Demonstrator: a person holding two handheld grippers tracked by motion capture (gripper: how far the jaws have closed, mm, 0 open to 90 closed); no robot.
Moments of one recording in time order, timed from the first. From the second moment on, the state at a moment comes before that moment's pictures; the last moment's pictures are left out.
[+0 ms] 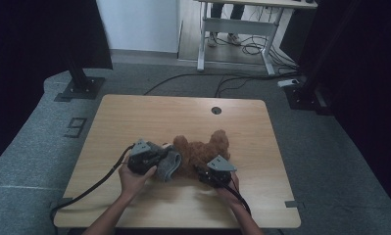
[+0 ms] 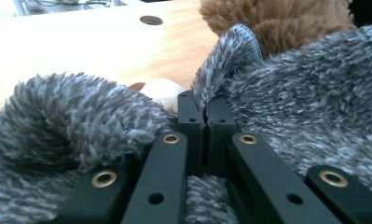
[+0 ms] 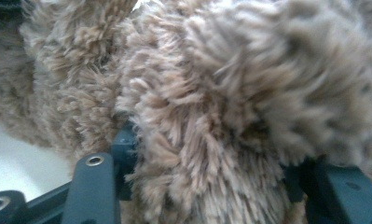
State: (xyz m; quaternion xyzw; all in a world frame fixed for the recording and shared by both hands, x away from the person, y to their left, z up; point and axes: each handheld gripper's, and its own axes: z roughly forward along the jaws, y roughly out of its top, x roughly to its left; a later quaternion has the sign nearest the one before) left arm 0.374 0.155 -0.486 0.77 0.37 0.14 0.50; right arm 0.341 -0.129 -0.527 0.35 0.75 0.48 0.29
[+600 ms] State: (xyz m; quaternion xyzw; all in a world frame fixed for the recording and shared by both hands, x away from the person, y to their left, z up) left arm 0.382 0.065 -0.409 0.78 0.30 0.11 0.54; right arm 0.333 -0.132 -0.535 0.34 0.75 0.49 0.30
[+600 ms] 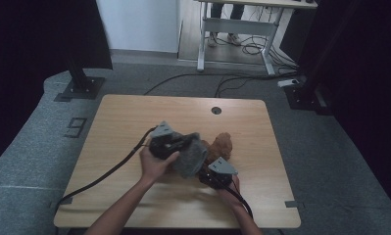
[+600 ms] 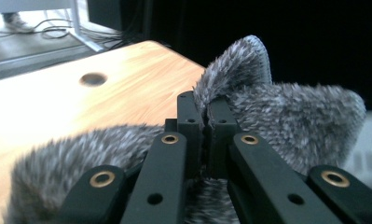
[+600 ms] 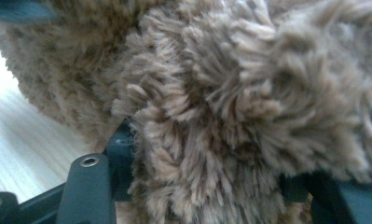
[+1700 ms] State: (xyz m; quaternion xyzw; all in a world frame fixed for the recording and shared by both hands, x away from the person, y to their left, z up) left arm 0.389 0.185 -0.474 0.78 0.41 0.18 0.44; right arm 0.328 -0.136 -0.539 0.35 0.75 0.48 0.29
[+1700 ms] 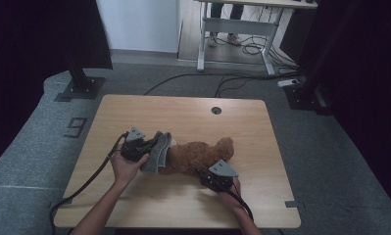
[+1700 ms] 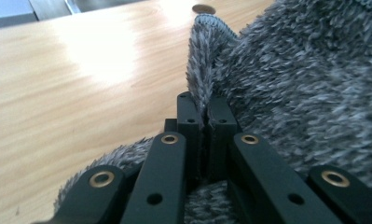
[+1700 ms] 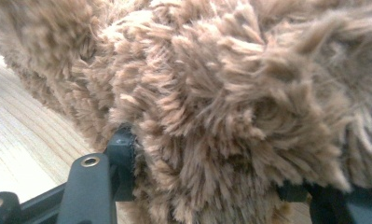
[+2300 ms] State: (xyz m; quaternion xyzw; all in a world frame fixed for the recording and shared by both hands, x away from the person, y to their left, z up) left arm 0.391 0.157 -0.438 0.77 0.38 0.16 0.48; right arm 0.329 -0.140 -0.539 0.35 0.75 0.49 0.28
